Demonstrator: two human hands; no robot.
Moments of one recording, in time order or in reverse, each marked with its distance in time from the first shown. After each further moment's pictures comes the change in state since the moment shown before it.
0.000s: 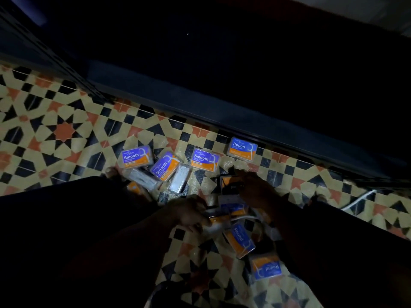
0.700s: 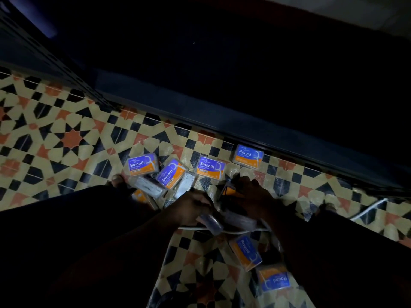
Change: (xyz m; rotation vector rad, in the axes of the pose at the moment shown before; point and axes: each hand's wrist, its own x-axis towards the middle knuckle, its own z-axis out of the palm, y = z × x) left_hand 0.011 -0.007 -0.020 -0.305 0.184 0.393; right_hand -0.002 -0.016 0.006 0.064 0.073 -0.048
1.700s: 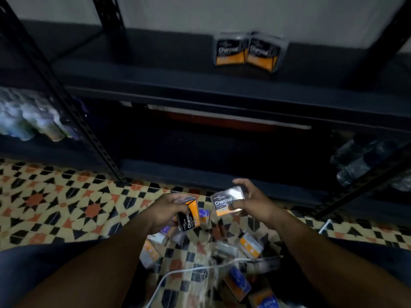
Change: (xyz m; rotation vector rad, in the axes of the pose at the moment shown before) left_hand -0.167 0.156 -0.019 0.106 0.128 0.216; right_hand -0.200 -0.087 -0.138 0.888 0.288 -0.160
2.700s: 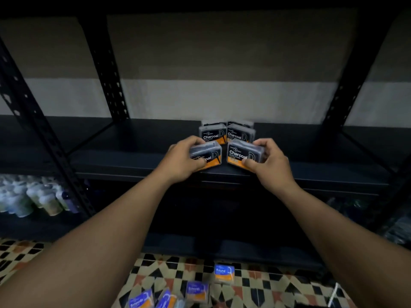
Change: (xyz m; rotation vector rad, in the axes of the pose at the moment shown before) left_hand -0.045 0.299 0.001 0.646 0.435 0.899; right_hand -0.014 -0.212 -0.101 -0.211 0.699 -0.620
